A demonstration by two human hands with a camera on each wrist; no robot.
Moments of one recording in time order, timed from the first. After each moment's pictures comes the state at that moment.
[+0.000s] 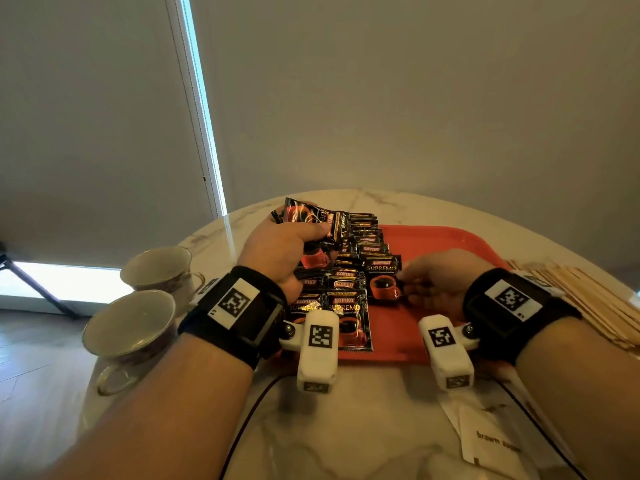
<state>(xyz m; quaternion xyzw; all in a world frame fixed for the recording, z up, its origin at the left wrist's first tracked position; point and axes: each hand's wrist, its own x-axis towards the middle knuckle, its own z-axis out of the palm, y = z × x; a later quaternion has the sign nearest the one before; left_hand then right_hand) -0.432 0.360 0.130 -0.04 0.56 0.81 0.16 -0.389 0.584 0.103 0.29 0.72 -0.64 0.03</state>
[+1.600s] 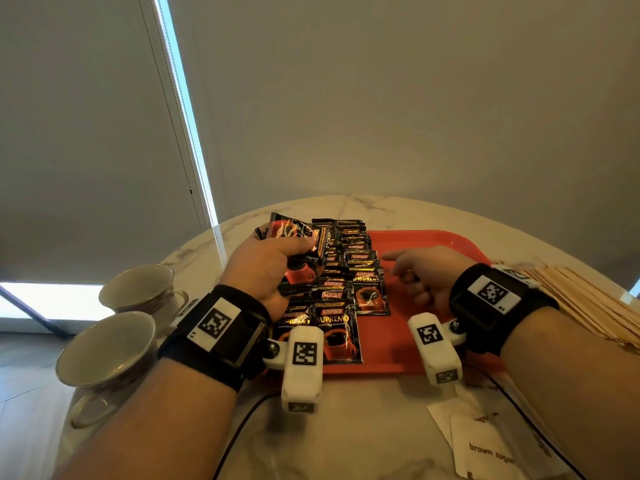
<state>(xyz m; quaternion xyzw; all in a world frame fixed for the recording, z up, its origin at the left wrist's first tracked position) -0.438 0.361 0.123 -0.03 0.56 0.81 0.17 -0.403 0.593 0.107 0.27 0.72 -0.64 0.03</state>
